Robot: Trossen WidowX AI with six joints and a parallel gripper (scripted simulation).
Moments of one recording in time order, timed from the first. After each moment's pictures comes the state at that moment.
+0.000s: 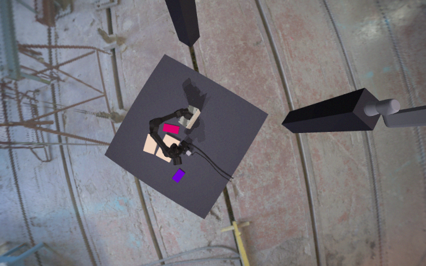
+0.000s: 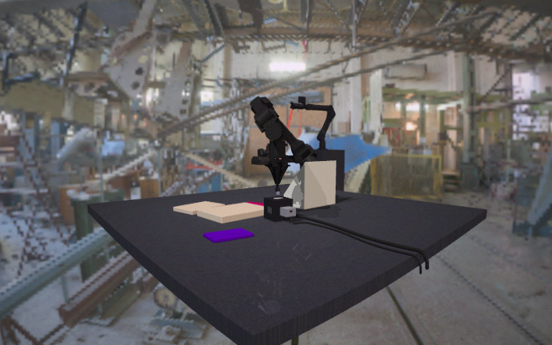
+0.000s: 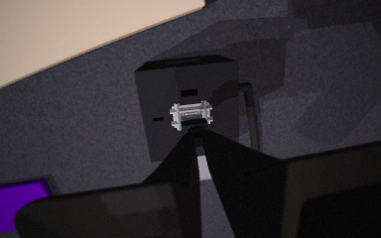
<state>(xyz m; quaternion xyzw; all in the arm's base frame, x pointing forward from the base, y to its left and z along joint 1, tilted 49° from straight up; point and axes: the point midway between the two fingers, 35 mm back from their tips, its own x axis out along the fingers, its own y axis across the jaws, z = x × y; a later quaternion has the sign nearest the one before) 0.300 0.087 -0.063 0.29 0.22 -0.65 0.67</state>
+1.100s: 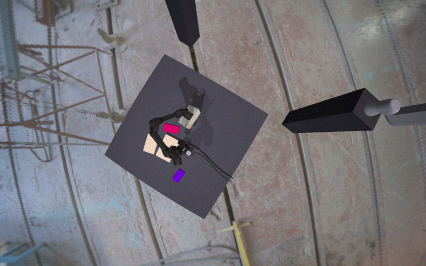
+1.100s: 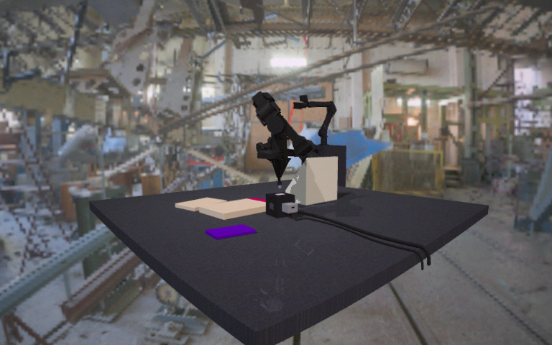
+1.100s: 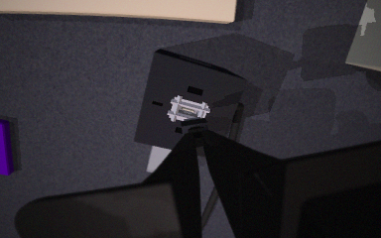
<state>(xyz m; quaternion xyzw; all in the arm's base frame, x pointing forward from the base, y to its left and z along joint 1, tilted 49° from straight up) 0.300 0.094 -0.057 0.15 0.34 -0.59 0.71</state>
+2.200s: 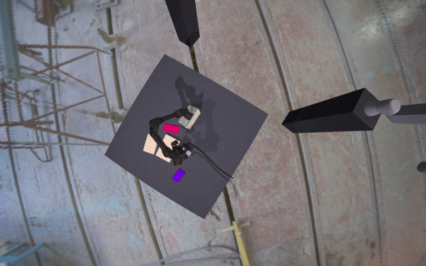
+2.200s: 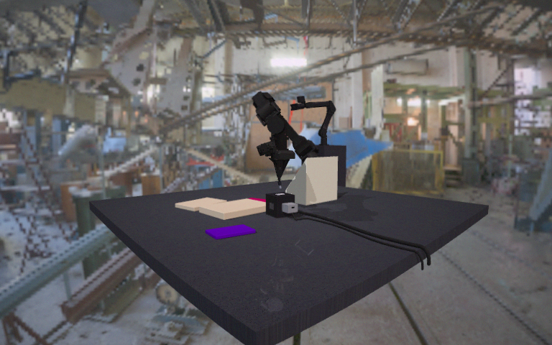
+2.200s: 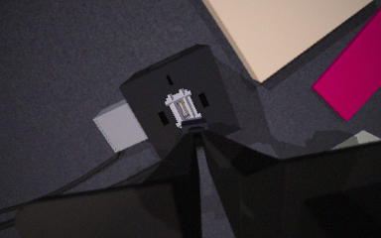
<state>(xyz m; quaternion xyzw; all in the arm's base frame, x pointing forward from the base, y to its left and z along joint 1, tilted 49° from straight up) 0.300 0.094 -0.057 -0.16 0.56 -0.40 0.71</state>
